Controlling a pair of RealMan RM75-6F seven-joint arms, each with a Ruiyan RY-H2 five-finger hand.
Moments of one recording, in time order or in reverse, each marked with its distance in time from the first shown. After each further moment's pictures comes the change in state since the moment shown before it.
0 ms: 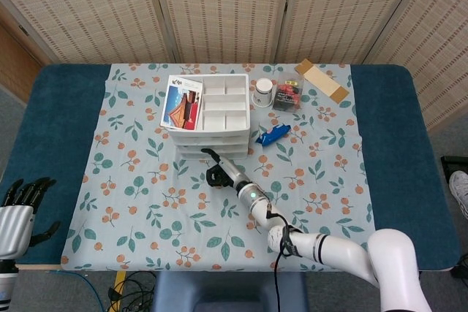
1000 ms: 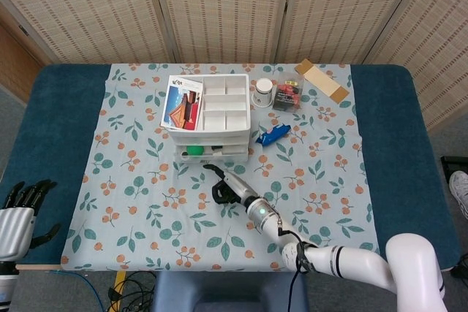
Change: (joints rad) left arm 0.005 -0.006 0.008 0.010 0.003 -0.005 -0.008; right arm -0.108 0.088 -0.107 -0.205 -0.098 0.065 -0.025
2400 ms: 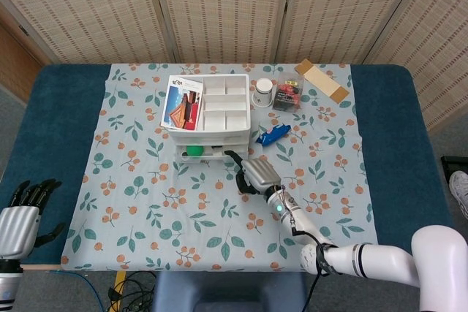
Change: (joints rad) left arm -0.010 -0.005 -0.001 -0.005 0.002 -0.013 0.012; right arm 0.017 0.188 -0.086 -0.188 0.075 0.239 -0.527
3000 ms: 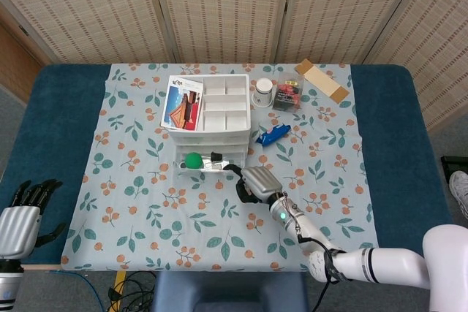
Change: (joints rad) left arm -0.002 -0.002 0.001 0.000 0.000 -0.003 0.003; right arm -0.013 0.073 -0.043 -0.119 -0.014 -0.012 0.010
